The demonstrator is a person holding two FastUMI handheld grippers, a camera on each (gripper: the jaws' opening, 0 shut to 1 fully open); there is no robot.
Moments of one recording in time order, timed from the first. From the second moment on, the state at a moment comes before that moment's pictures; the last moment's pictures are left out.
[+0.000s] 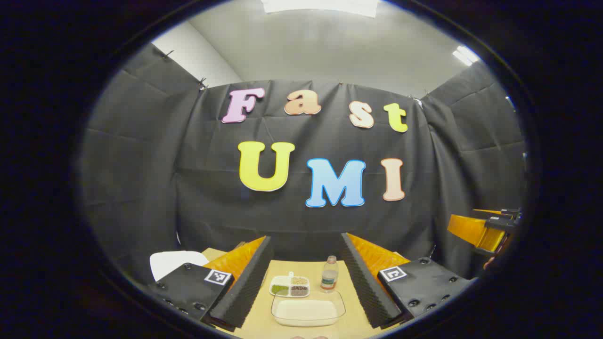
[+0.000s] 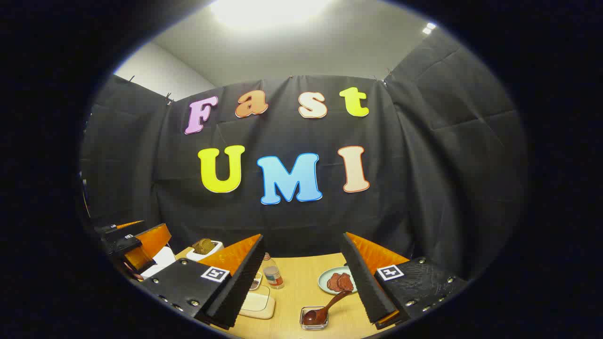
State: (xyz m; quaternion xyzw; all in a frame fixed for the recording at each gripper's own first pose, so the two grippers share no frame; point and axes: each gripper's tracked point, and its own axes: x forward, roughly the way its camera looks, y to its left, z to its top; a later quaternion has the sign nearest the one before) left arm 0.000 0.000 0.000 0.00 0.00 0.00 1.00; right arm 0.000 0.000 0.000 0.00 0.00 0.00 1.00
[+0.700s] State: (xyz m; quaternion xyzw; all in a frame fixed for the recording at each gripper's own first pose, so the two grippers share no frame) left arm -0.010 0.032 0.004 -0.01 -0.01 0.00 1.00; right arm -0.009 0.023 0.003 -0.02 0.00 0.00 1.00
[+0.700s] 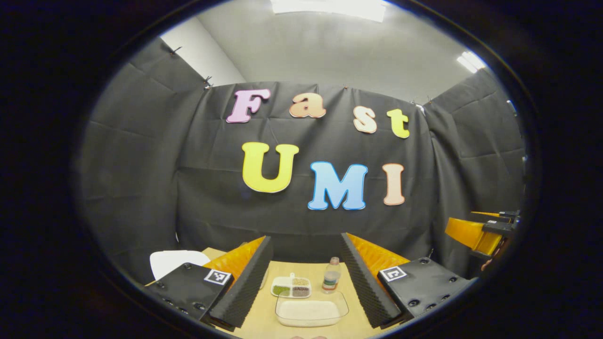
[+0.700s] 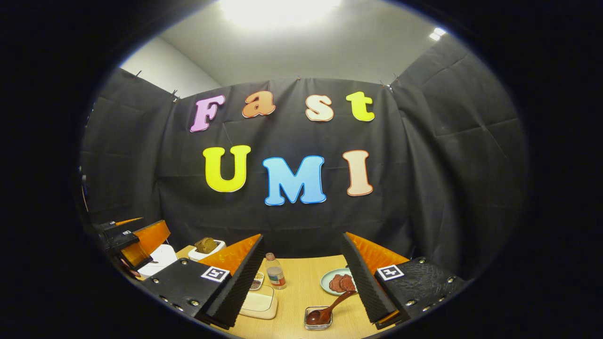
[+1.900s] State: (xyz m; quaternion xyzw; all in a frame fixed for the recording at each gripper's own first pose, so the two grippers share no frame) left arm 0.012 0.211 -0.112 -0.07 0.14 0.07 0.98; right arm 0.006 0.057 -0.040 -0.02 0.05 0.04 1.00
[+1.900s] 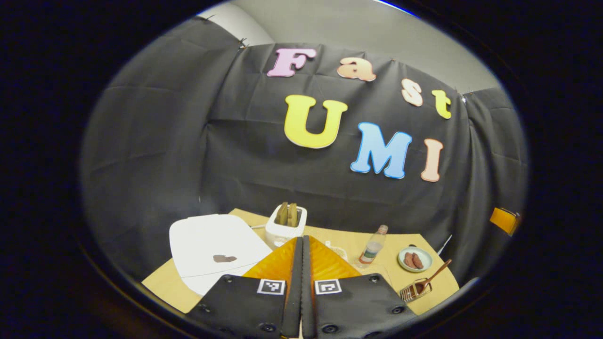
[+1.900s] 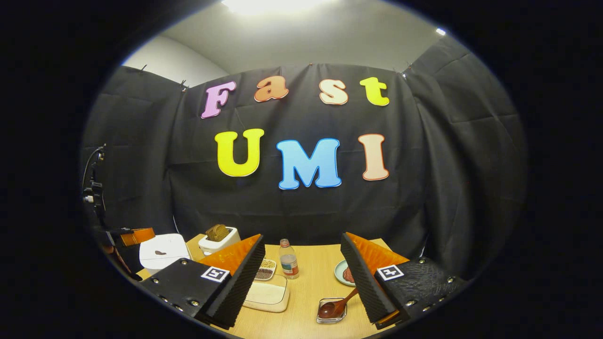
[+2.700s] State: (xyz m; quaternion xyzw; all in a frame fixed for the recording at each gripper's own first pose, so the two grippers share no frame) left arm 0.063 0.347 -0.247 -0.11 0.31 0.15 0.93; right arm 0.024 0.060 -0.080 -0.03 0.10 0.03 0.99
